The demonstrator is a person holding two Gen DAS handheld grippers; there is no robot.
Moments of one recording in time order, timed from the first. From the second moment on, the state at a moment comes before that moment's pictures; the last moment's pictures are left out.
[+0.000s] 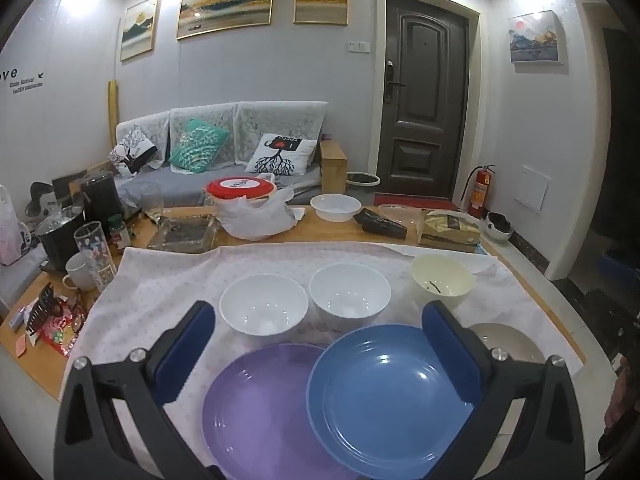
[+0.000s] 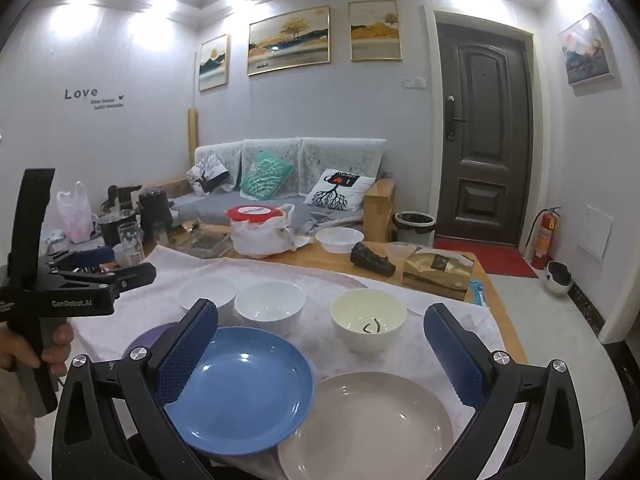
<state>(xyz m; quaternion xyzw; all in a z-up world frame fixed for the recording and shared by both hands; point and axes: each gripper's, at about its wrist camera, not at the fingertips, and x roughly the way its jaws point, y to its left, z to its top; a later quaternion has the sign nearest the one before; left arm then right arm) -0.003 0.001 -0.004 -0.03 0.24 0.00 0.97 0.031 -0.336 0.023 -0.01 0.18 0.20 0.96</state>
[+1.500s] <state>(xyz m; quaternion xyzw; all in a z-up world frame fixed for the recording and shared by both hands) -0.014 -0.003 0.003 -0.03 0.23 -0.03 0.97 0.007 -0.320 0.027 -0.01 0.18 0.19 0.97</state>
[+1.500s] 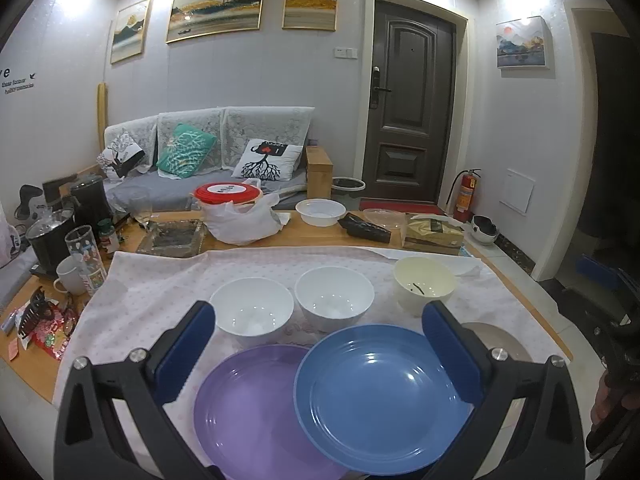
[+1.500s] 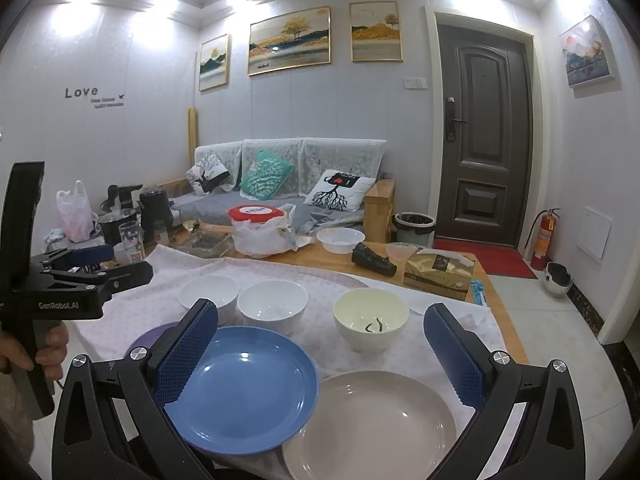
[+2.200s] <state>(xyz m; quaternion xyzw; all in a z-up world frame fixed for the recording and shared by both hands) -0.013 -0.008 0.003 -0.02 0.24 -0.06 0.97 0.009 -0.307 0.021 -0.01 0.18 0.19 0.97</state>
